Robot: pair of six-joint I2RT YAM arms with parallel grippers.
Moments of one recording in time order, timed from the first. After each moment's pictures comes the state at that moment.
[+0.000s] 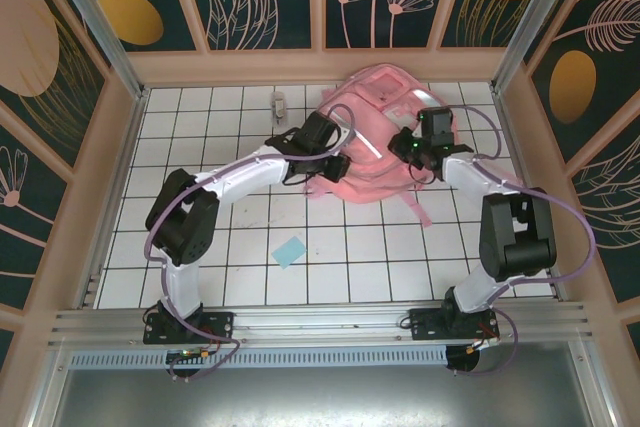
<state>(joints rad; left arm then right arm) -0.74 1.93 1.48 -0.39 0.24 -0.24 0.17 1.62 1.03 -0.15 -0.29 0.72</state>
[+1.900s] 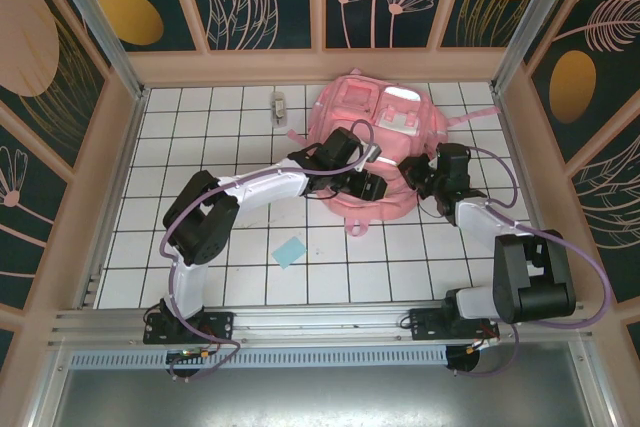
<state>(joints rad) -0.83 2.01 1.49 -0.27 0.41 -0.45 0.14 1.35 0.61 0.16 -0.38 1.04</state>
